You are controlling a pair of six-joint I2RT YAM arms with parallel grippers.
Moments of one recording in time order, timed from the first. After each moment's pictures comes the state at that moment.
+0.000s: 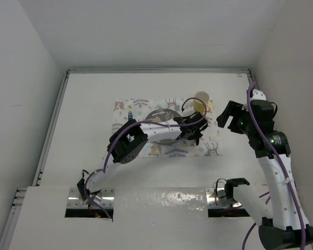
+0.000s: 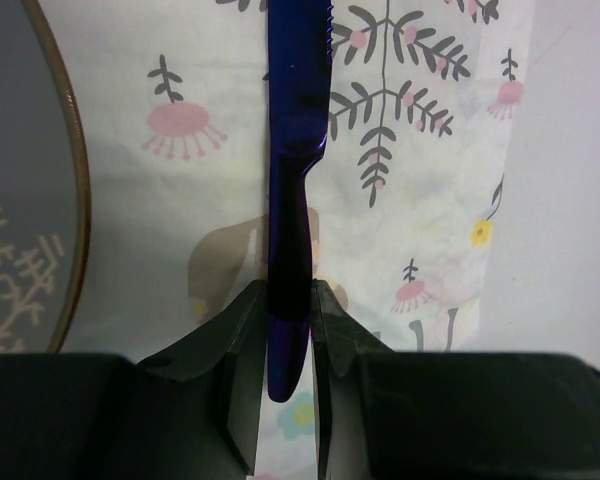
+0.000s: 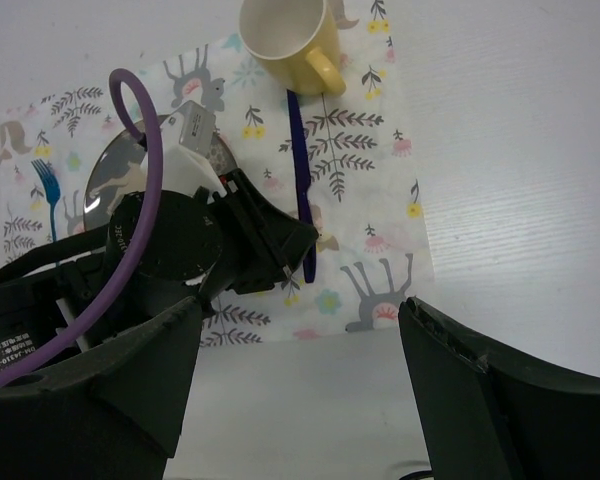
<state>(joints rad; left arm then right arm) -1.01 2.33 1.79 -0.40 -0.28 -1.10 0.08 0.83 1.02 -0.81 0.00 0.35</state>
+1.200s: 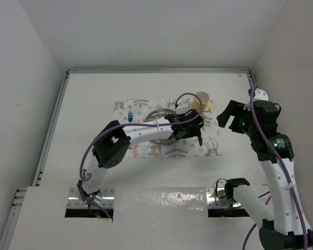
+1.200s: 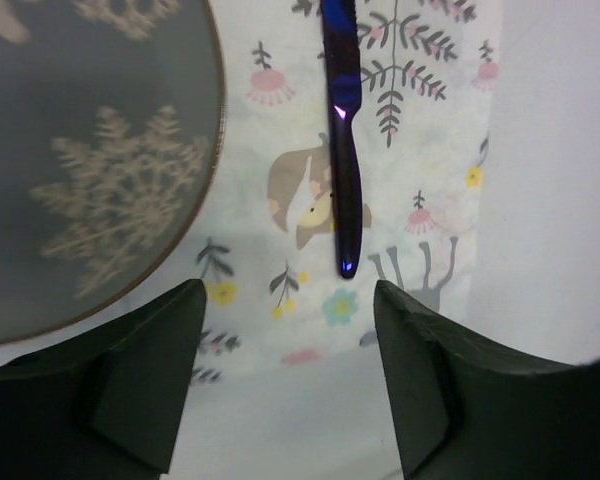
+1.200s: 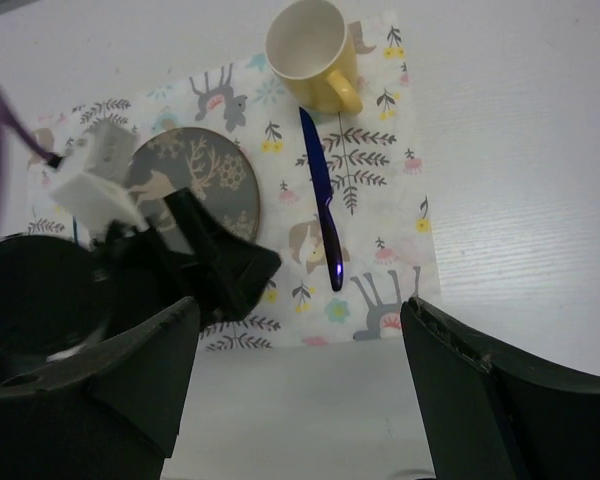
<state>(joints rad) -1.03 2.12 1.68 -0.53 -0.35 -1.09 0.09 0.80 1.05 -0.82 -0.01 0.34</state>
